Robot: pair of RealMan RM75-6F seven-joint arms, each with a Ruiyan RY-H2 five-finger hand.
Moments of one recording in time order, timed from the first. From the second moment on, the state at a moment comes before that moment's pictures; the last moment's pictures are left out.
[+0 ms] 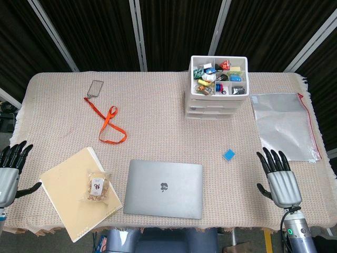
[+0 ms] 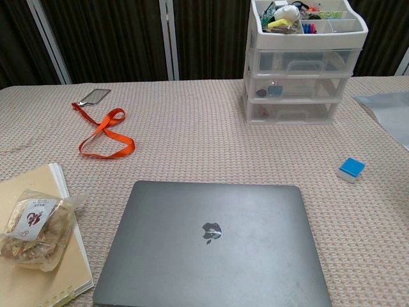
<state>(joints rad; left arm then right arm) -0.09 -1.12 -0.03 -1.63 1.52 1.49 0.07 0.15 -1.28 0.05 -1.63 -1.53 1.45 -0.34</state>
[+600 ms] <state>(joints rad) -0.10 -1.13 -0.03 -1.62 1.51 1.49 0.08 0.15 -1.28 0.05 -1.64 -1.53 1.44 -0.33</state>
